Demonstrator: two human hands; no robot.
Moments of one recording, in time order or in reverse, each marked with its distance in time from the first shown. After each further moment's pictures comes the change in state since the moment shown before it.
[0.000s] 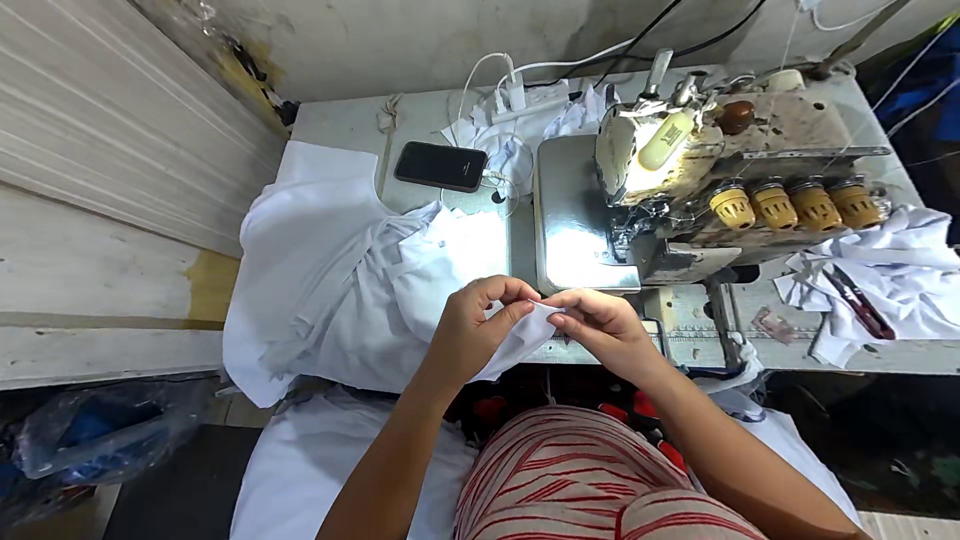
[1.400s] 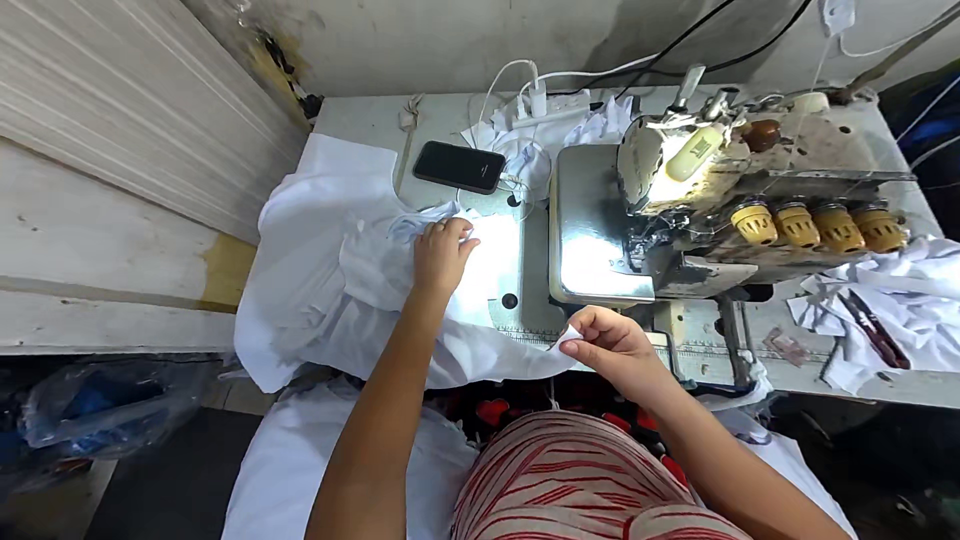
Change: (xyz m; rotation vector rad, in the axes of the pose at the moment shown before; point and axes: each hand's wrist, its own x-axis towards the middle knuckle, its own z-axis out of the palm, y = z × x) left_hand 0.065 -0.084 -0.045 0.684 0.121 -0.163; right_hand -0.009 -0.010 0.011 0.330 -0.037 0.115
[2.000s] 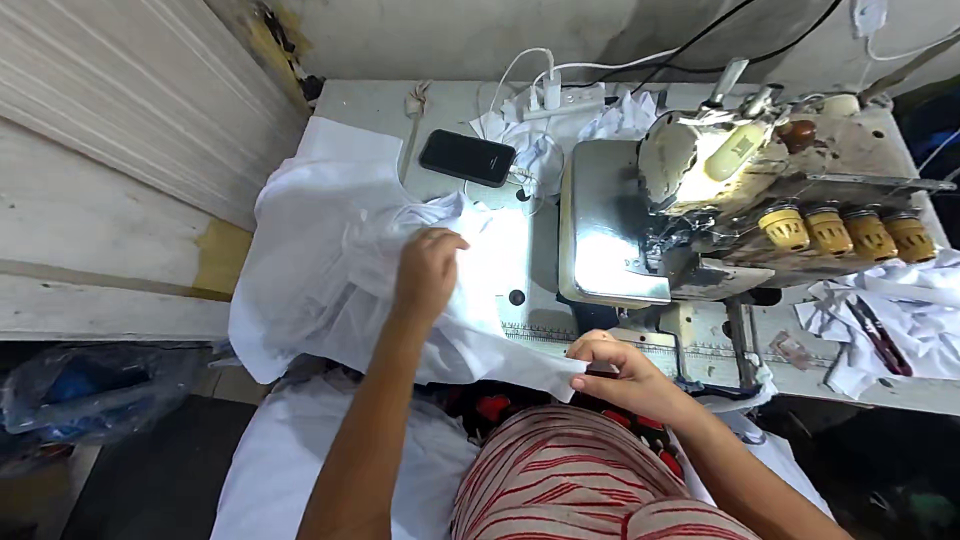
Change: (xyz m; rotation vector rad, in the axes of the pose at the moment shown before) left_hand -0.043 -0.019 -0.023 -0.026 0.126 0.186; right_hand -0.032 0.024 -0.022 -0.419 -0.137 0.121
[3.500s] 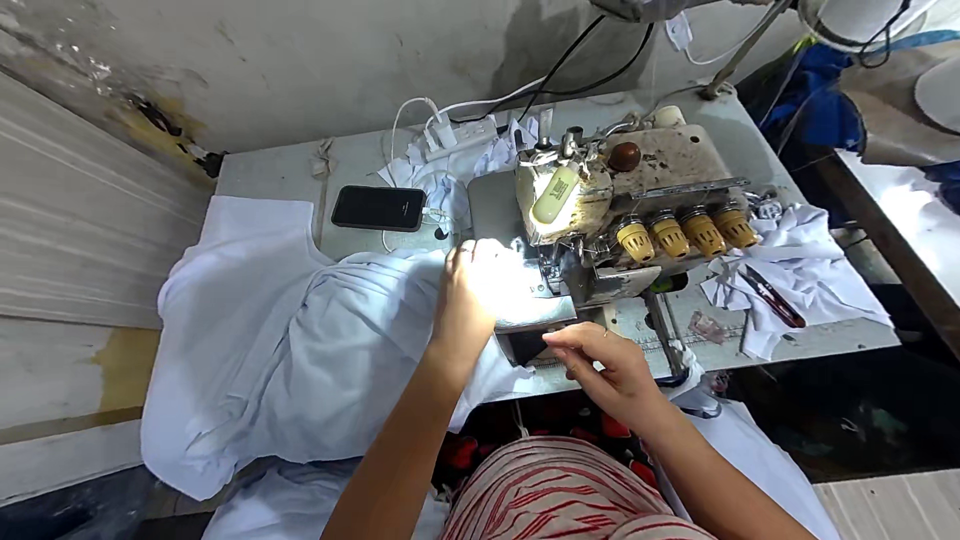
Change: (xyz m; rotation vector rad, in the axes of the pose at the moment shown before) left_hand 0.054 0.135 0.065 -0.053 -0.119 0.012; right_hand -0.009 -0.021 -0.037 -0.393 0.471 -0.227
